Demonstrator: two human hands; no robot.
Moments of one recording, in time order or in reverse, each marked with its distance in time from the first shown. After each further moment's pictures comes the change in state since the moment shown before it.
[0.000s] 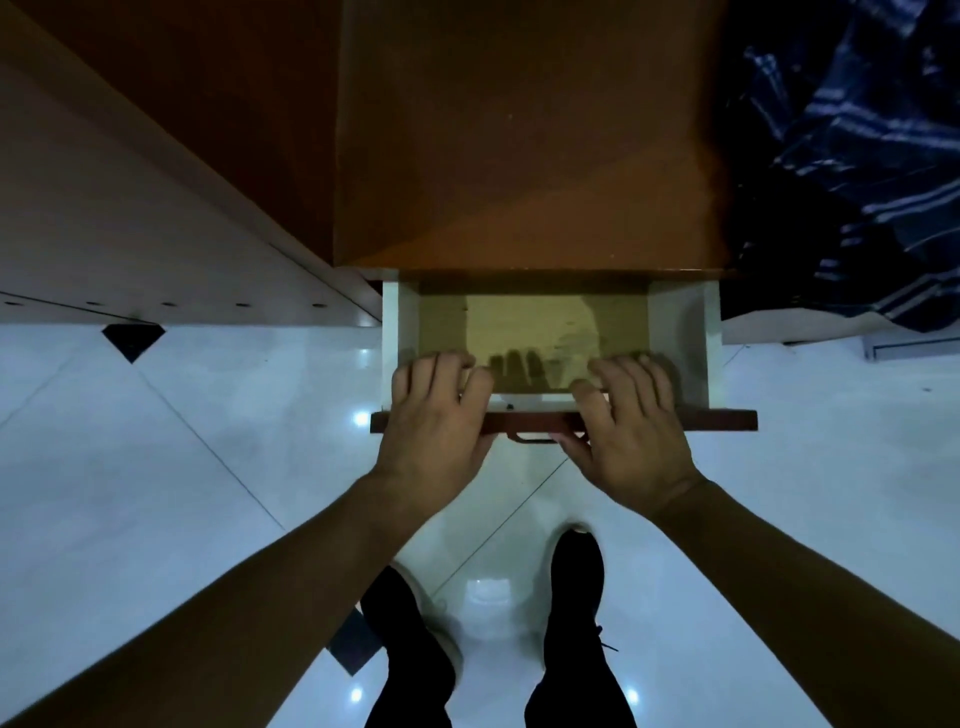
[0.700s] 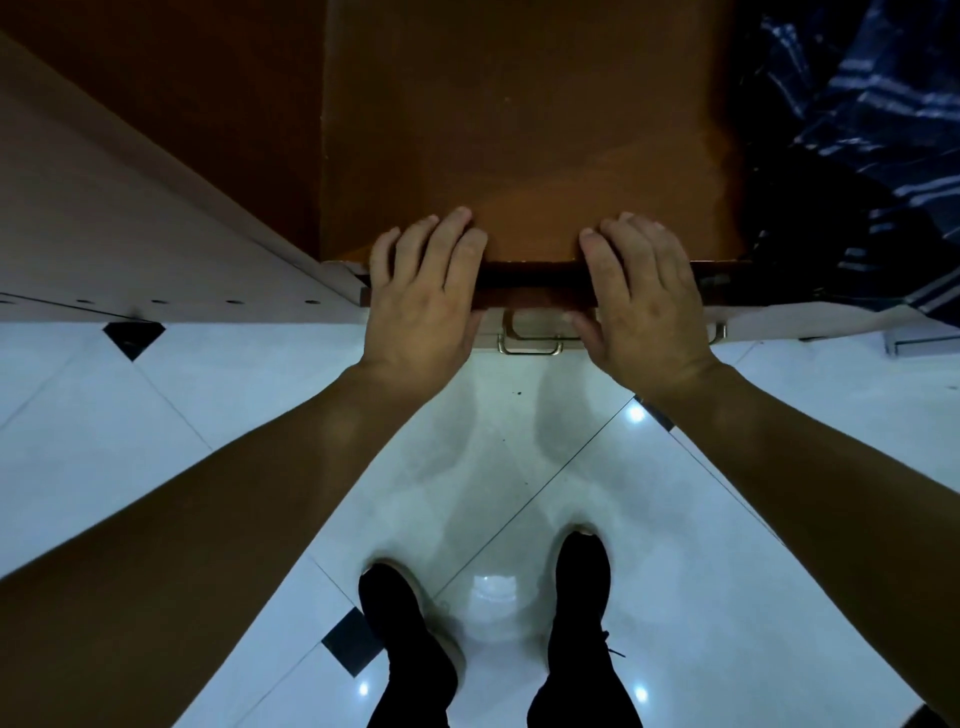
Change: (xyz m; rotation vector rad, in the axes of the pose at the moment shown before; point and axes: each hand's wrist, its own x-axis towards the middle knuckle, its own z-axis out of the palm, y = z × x) left_hand 0.084 -0.029 -0.009 0.132 0.238 0.015; right_hand 0.093 0.048 0.005 -0.093 0.202 -0.040
